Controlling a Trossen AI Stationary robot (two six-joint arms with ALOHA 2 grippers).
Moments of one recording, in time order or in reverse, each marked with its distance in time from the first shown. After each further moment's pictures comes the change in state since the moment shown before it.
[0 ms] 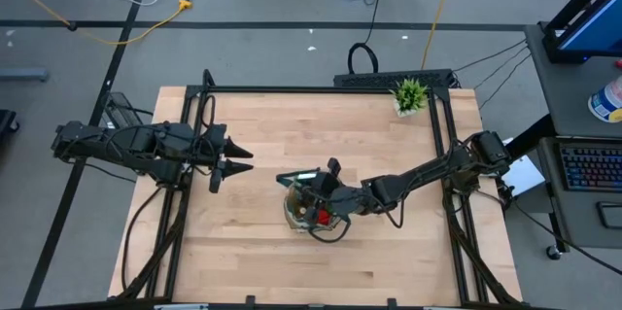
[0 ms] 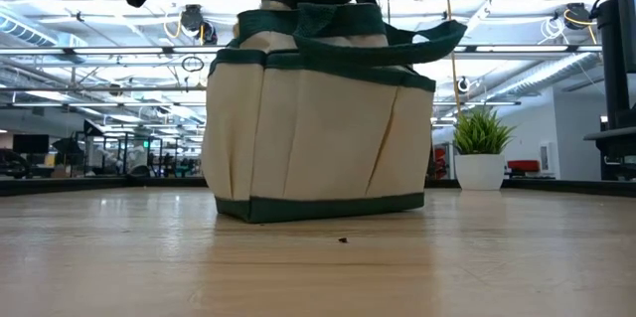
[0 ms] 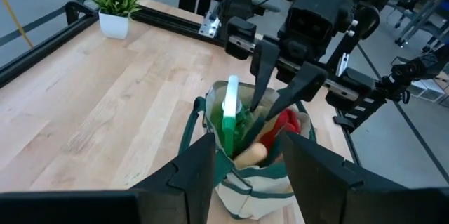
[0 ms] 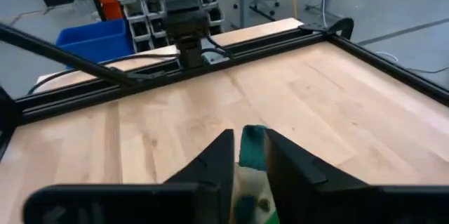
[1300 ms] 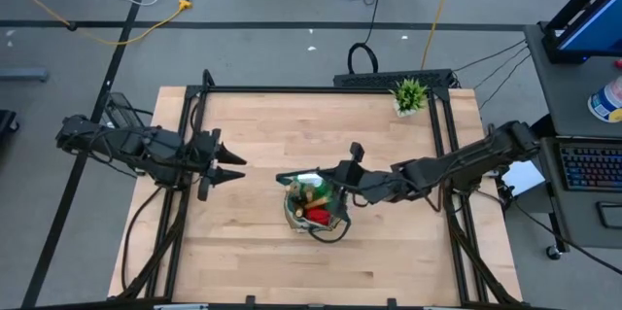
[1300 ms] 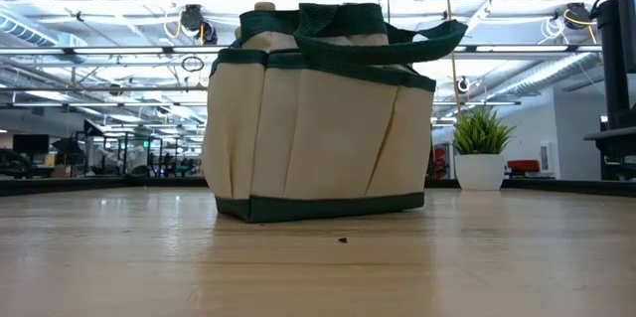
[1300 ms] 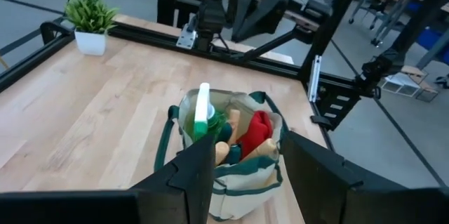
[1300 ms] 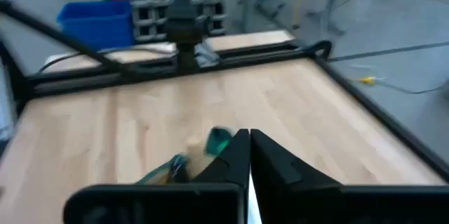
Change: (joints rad) left arm -0.147 -0.055 0.000 0.000 -0.085 0.010; right arm 0.014 -0.280 -0.001 -0.322 -0.021 -0.102
